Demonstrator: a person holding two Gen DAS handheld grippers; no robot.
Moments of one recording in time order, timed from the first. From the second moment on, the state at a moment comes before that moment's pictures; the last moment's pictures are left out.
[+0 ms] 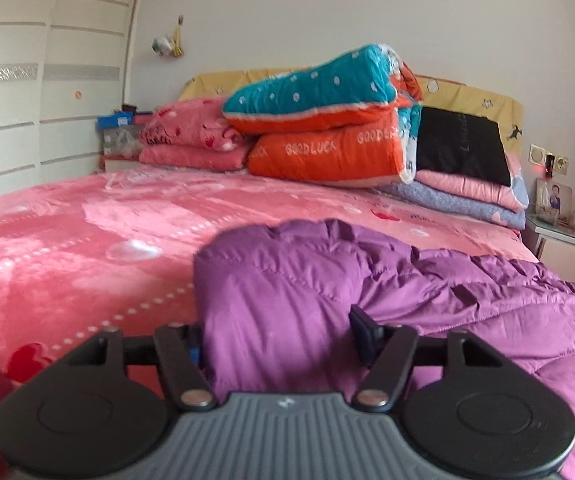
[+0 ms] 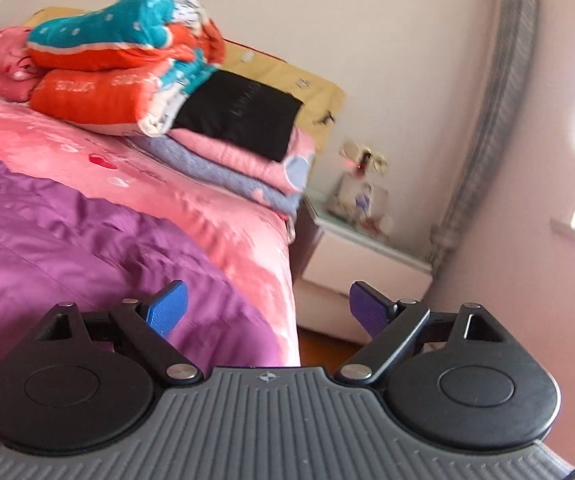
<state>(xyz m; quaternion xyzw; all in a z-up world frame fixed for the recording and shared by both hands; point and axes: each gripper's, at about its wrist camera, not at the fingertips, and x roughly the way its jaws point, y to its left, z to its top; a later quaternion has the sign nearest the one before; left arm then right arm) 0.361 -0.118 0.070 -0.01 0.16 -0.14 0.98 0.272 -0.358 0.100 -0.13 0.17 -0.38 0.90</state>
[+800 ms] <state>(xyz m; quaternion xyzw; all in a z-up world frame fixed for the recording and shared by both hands) 0.050 -0.030 0.149 -0.02 0.17 -0.13 0.98 0.065 -0.273 0.127 0.05 0.16 -0.31 0.94</state>
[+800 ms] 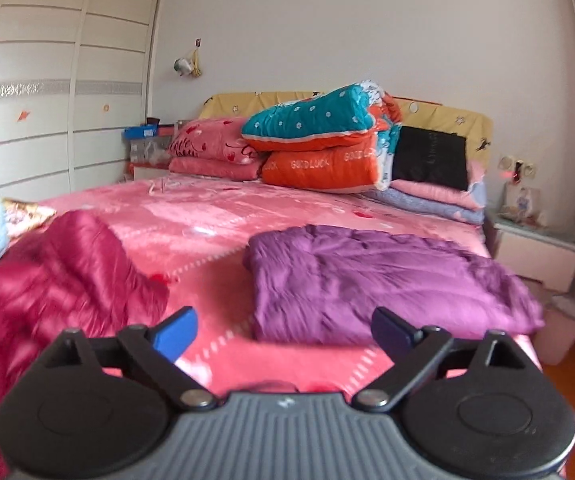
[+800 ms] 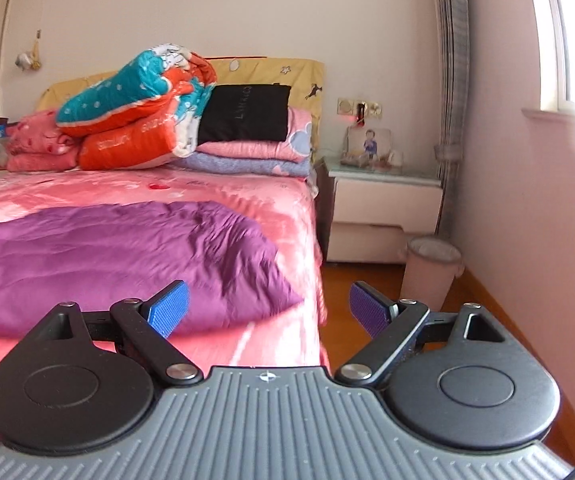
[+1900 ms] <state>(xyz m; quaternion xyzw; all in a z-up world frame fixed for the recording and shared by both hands) -0.161 -0.023 0.237 0.03 0.15 -0.14 0.98 -0.158 -0.155 0.250 0.10 0.10 -0.20 0.97</state>
